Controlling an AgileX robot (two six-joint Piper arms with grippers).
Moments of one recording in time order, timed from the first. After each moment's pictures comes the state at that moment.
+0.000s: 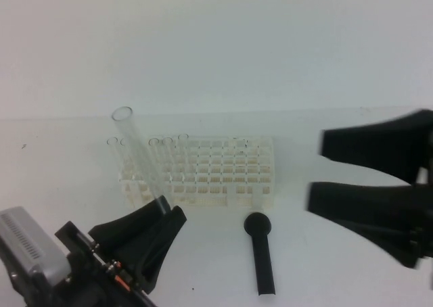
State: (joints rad) right arm 0.40 1.00 -0.74 1.62 0.87 -1.61; left arm -0.76 1.14 -0.13 0.21 -1.19 -0.23
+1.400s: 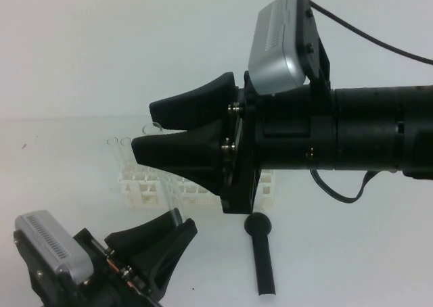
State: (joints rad) right arm 0.71 1.49 -1.14 1.70 0.72 -1.75; left arm -0.76 1.23 -0.13 0.24 -1.20 -0.24
